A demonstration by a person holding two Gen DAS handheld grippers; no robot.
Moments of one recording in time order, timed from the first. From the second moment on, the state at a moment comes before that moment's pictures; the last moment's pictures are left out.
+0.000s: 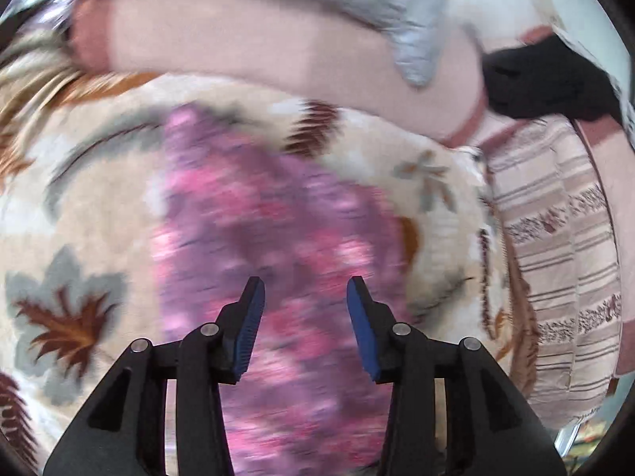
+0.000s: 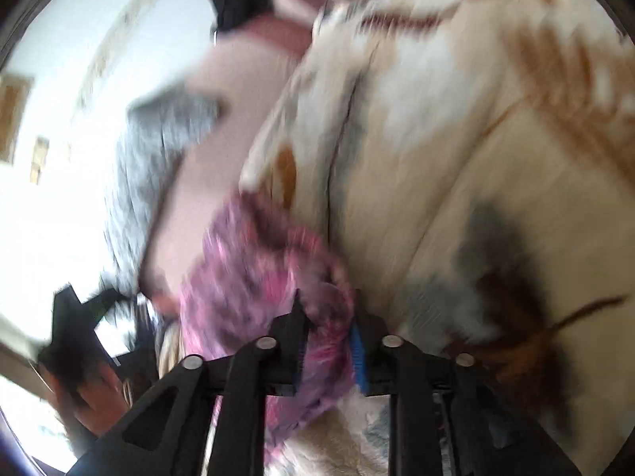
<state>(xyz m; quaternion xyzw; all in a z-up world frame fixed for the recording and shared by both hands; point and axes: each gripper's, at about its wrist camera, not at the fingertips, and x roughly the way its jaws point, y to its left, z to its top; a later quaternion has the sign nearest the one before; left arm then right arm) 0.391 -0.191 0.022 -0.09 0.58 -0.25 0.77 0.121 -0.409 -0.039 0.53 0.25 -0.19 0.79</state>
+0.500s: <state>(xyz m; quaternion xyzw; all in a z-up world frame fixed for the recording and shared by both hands) 0.379 -0.132 0.007 -0.13 0.56 -0.29 0.77 0.327 -0.424 -0.038 0.33 0.41 -0.03 0.85</state>
